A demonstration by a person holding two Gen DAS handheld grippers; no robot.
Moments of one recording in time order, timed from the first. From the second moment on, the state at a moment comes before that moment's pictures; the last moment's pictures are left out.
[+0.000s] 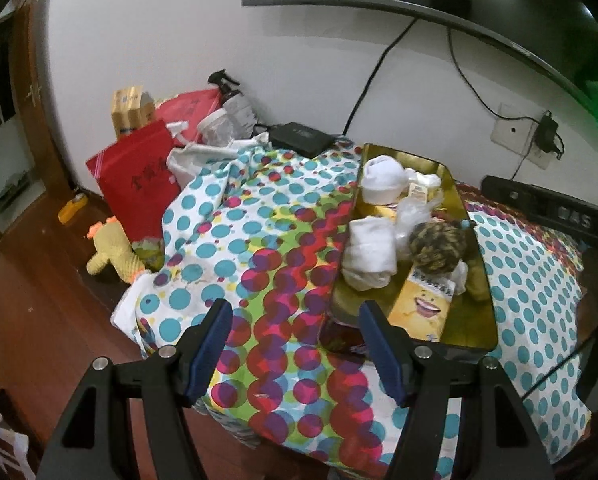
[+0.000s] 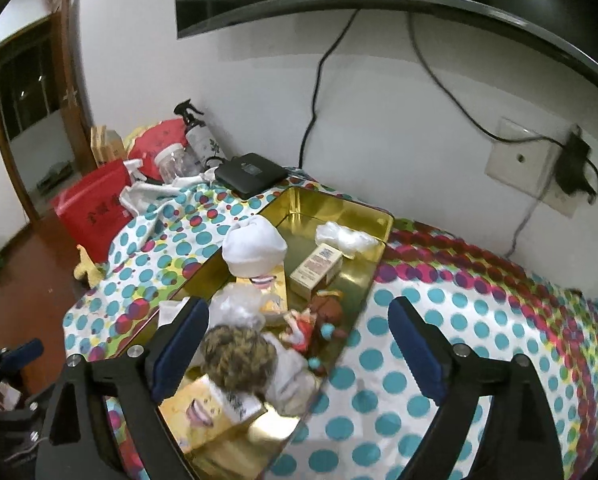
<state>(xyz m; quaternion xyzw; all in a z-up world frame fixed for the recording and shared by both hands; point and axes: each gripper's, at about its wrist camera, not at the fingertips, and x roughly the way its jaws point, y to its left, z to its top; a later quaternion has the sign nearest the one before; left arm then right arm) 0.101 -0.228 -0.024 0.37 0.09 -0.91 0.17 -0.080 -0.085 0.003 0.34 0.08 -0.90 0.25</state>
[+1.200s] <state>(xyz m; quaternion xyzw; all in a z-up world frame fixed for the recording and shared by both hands) 0.078 -0.090 0.012 0.43 0.02 -0.90 0.07 0.003 0.134 -0.009 0.40 -0.04 -0.91 0.11</state>
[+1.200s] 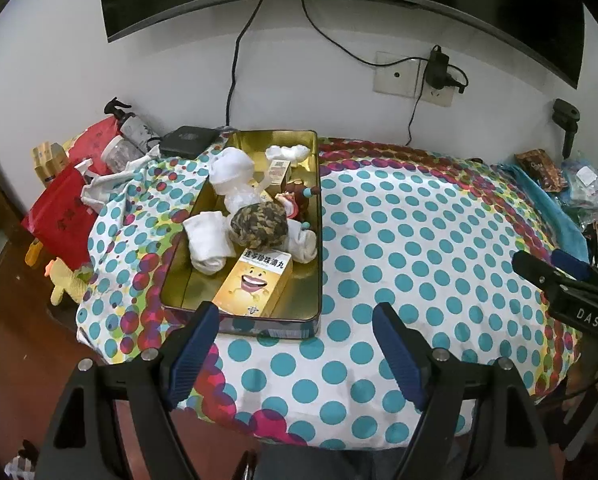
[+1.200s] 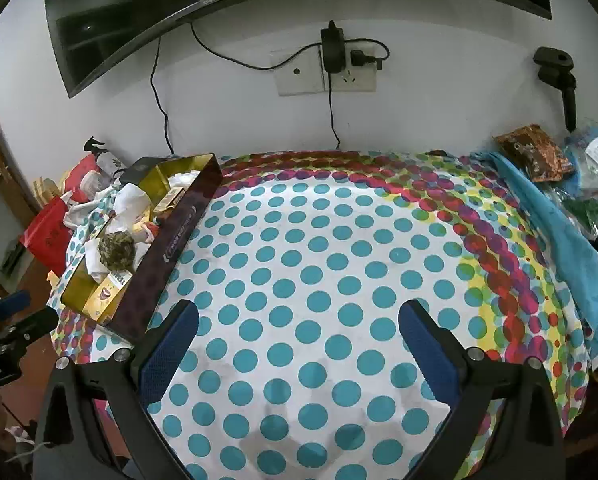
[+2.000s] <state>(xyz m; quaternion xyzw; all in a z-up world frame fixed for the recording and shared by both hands) 0.127 -0.127 0.045 0.42 0.04 -0.89 0.14 0.062 0.023 0.064 0.38 0.05 -0.92 0.11</state>
